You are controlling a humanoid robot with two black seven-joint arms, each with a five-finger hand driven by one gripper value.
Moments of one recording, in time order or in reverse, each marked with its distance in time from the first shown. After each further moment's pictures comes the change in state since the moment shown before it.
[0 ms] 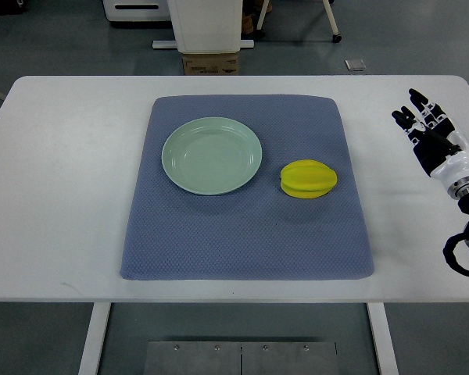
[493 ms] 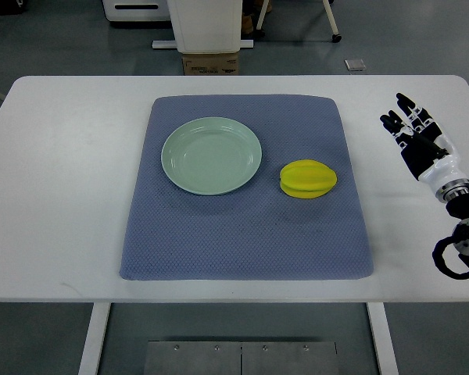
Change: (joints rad) left arm 0.003 0.000 0.000 0.000 -0.002 0.006 0.000; right arm -0.002 0.034 -0.007 0.001 0.000 0.005 0.000
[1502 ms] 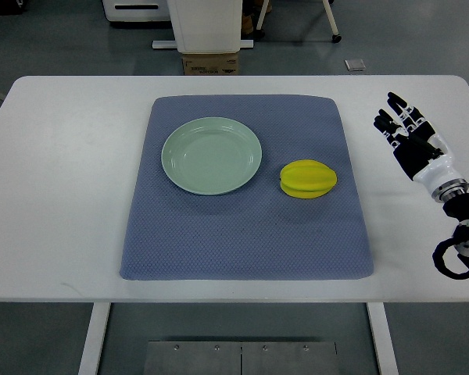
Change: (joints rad) left arm 0.003 0.000 0.000 0.000 0.000 -0.001 0.000; right arm 0.003 0.006 0.000 -0.016 0.000 0.086 -0.014
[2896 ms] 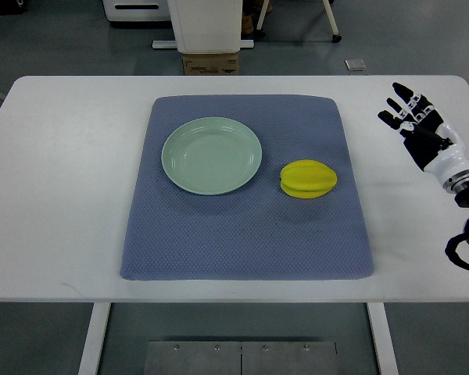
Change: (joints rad) left arm 0.000 0.000 0.000 0.000 0.000 0.000 0.000; right arm 0.027 -0.058 -0.004 0.019 -0.155 -0.002 0.019
